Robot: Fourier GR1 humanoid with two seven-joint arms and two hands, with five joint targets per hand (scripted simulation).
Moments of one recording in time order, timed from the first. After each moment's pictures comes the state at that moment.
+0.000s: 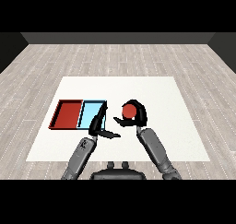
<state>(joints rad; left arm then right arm) -0.18 0.00 -0.35 -1.55 0.03 0.18 -0.19 -0.38 -0.01 0.33 -1.52 -0.13 -0.40 -0.26</state>
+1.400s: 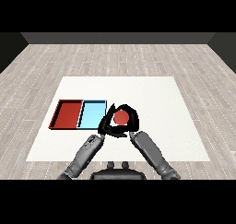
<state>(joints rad) -0.31 0.00 -0.47 -1.30 0.21 0.26 -0.29 -0.38 0.00 0.49 -1.53 -0.21 -0.48 -0.35</state>
